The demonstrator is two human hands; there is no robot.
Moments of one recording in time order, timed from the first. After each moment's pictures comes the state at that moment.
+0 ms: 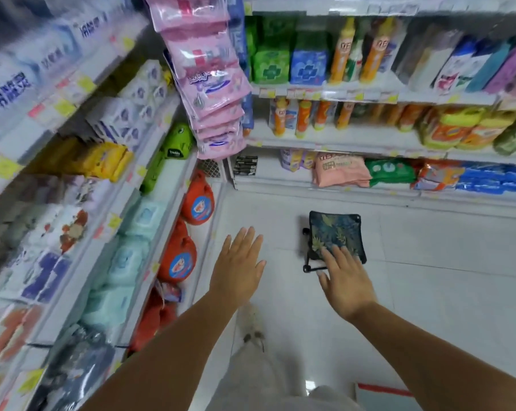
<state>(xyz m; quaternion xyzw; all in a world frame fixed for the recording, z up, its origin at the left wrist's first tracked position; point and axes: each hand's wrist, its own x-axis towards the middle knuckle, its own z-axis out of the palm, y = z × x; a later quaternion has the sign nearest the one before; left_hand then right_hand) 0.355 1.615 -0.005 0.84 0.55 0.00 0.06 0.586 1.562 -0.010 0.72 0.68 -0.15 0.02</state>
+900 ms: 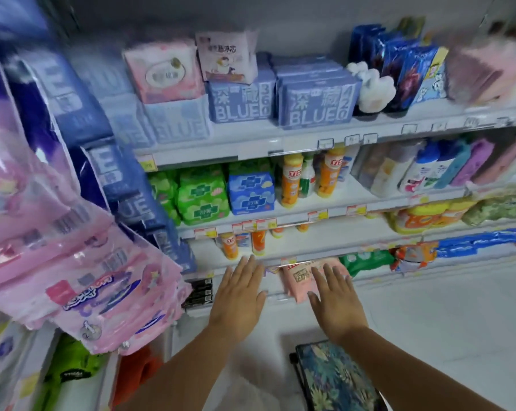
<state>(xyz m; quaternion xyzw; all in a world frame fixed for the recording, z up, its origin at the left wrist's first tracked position) 0.528 2.138 0.013 0.91 0.42 0.03 0.05 0.722 2.044 0.012 0.82 0.55 -0.15 -0.01</state>
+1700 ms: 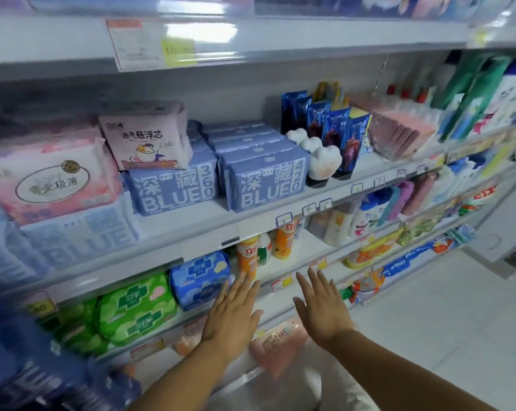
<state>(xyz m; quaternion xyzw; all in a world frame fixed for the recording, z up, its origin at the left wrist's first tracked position) 0.651 2.307 0.029 0.96 0.26 0.05 0.01 0.809 2.177 0.044 0.88 0.48 -0.06 -0.06</state>
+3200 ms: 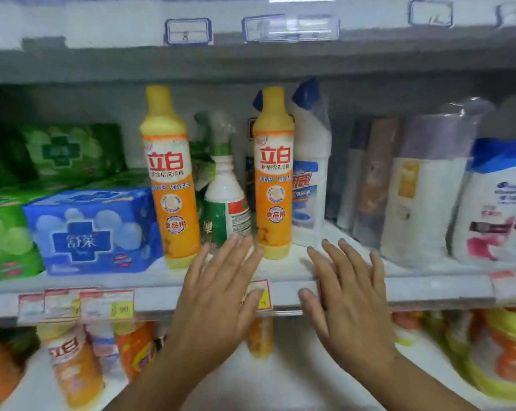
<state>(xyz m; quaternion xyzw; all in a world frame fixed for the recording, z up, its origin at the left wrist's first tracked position) 0.836 2.339 -0.188 0.85 0.36 0.33 -0.20 1.037 2.279 -0.202 0.64 0.64 0.29 -0.31</state>
